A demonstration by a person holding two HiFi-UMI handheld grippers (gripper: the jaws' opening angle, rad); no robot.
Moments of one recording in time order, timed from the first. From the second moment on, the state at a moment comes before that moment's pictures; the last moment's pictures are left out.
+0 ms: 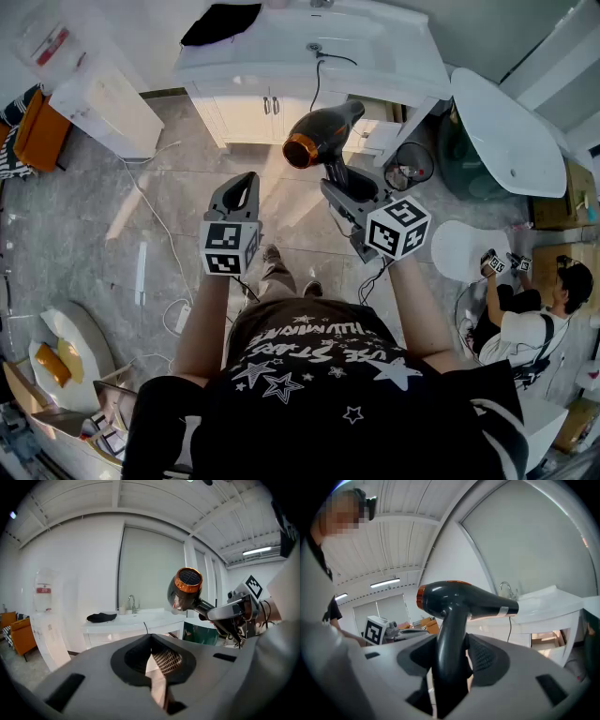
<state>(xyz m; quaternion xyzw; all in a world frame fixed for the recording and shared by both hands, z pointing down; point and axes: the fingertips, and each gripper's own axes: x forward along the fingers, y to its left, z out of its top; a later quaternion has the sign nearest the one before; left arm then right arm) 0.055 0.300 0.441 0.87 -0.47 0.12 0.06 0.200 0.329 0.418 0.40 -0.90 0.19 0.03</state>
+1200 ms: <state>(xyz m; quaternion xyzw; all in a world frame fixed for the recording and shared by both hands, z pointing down) -0.002 0.164 0.434 0.87 -0.48 0.10 0.06 0.181 0.197 0.417 0.45 -0.87 0.21 0.02</state>
